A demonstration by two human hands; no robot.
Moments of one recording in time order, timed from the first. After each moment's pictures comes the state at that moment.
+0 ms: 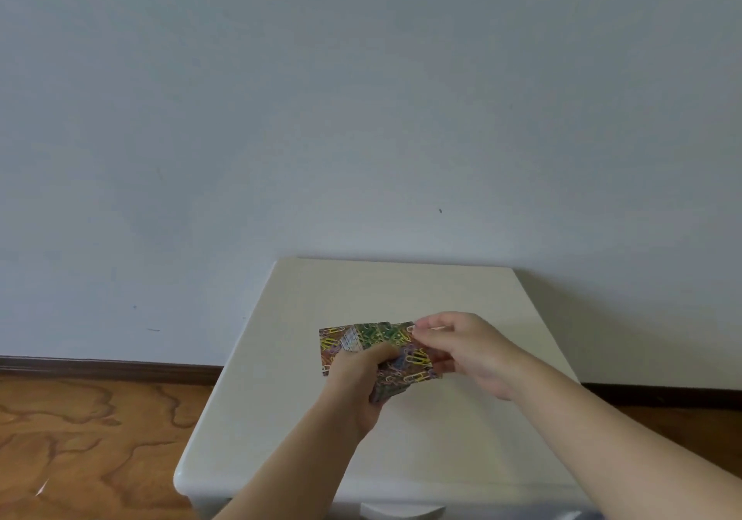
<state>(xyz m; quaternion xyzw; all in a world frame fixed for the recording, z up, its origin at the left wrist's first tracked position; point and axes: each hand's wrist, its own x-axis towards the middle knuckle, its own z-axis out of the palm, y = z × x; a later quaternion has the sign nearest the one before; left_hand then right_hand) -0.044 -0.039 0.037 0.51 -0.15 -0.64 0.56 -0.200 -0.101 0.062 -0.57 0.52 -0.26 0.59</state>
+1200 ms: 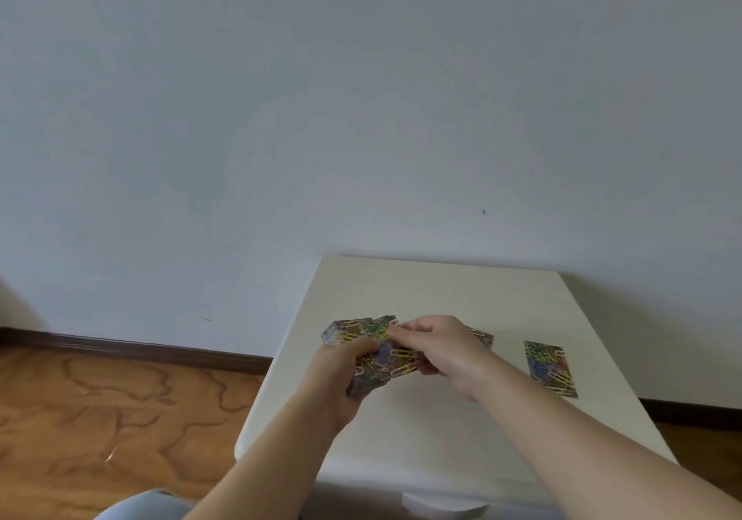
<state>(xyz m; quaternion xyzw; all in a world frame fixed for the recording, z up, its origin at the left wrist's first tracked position) 0.026 -0.008 0.043 0.52 -0.13 -0.59 0.60 -0.118 -0.080 0.057 -0.60 0.52 -0.24 0.56</state>
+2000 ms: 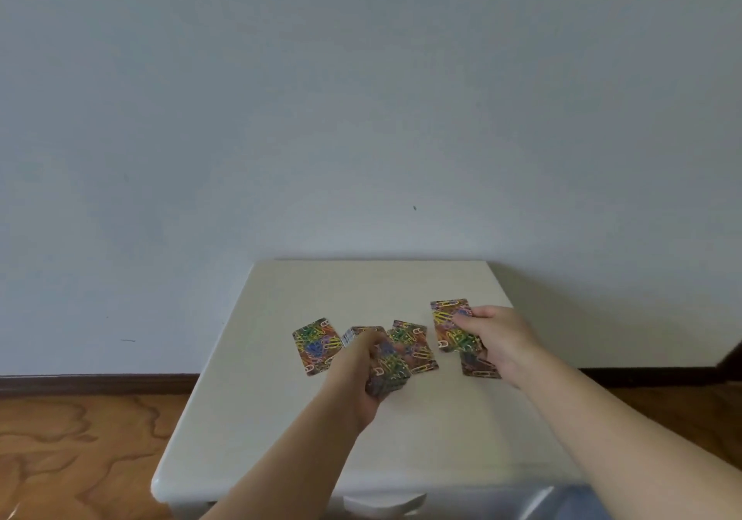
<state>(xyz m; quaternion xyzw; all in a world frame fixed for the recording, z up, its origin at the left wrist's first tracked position) -0.066 -0.048 0.036 0.51 -0.12 -0.68 0.52 -0.261 -0.116 0.047 -0.46 0.63 -0.38 0.49</state>
